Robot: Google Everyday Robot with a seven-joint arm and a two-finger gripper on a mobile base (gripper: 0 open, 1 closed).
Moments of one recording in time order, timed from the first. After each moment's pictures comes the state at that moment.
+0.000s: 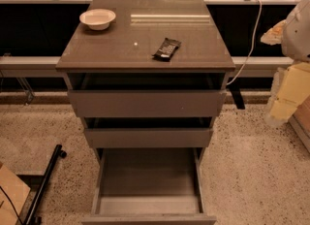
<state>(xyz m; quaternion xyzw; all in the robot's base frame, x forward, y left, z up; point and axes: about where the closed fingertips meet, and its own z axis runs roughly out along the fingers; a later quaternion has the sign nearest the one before) 0.438 -0.217 0.976 -0.60 0.78 -0.03 0.16</state>
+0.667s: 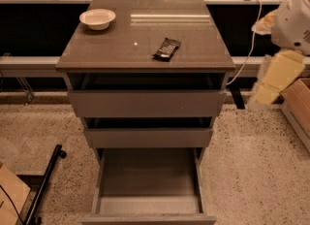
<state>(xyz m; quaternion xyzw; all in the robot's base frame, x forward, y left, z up) 0.466 -0.201 0.983 -0.59 0.78 -0.02 0.21</state>
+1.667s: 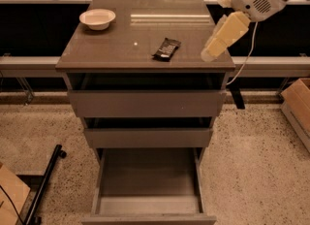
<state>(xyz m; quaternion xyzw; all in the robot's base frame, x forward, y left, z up) 0.583 -0.143 1.002 -0.56 0.75 0.09 0.34</state>
